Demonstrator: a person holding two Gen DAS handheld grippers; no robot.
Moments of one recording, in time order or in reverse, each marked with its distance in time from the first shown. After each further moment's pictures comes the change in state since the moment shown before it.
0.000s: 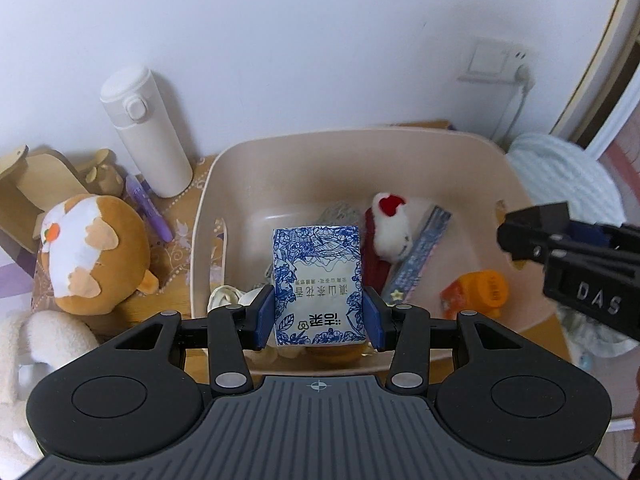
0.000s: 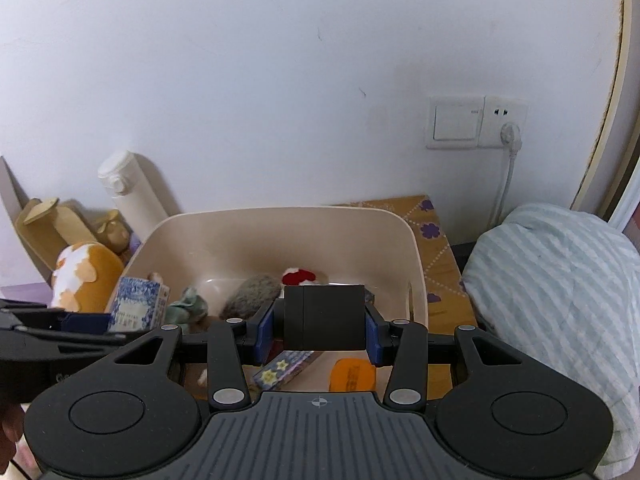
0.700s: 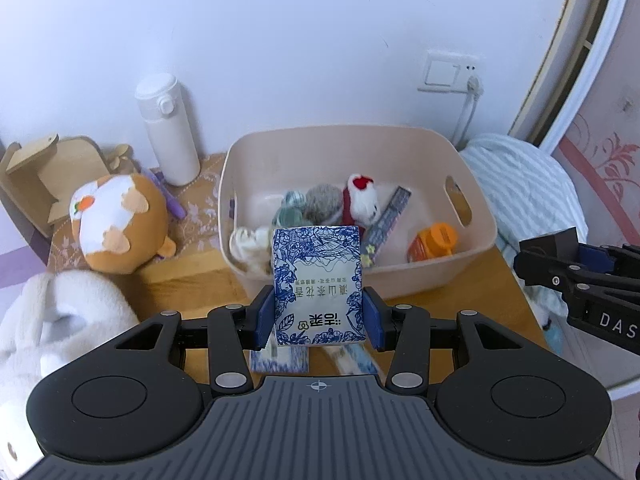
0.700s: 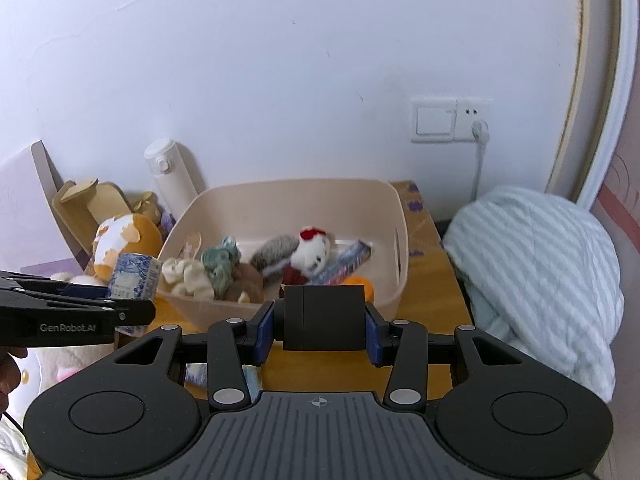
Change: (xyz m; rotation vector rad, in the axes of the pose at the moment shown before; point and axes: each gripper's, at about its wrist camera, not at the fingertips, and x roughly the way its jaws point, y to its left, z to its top) left arm -0.095 0.019 -0.064 -0.081 -0.113 -0.030; right arm -0.104 0.018 -0.060 -0.035 -0.042 0.024
